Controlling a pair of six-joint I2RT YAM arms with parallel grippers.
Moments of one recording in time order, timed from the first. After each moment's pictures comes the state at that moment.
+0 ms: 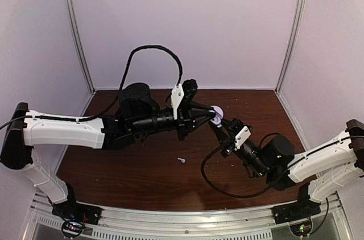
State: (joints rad) left arm -1.09 1.54 1.08 0.51 0.29 0.10; right arm 1.16 1.33 0.41 1.27 0.34 -0.51
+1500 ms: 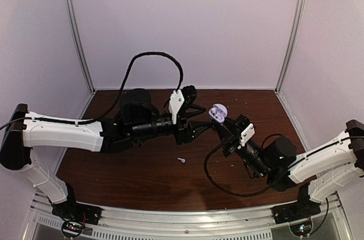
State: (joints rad) left arm -1.10 1.53 1.03 0.48 0.20 0.11; right arm 1.16 1.33 0.39 1.32 0.36 -0.43
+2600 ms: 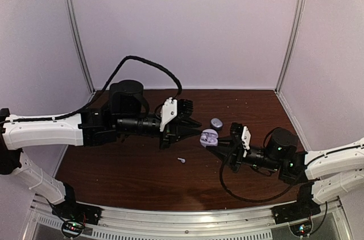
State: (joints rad) left arm -1.10 1.38 1.08 0.09 0.37 0.43; right arm 1.07 1.09 0.39 0.73 -0.13 -0.11
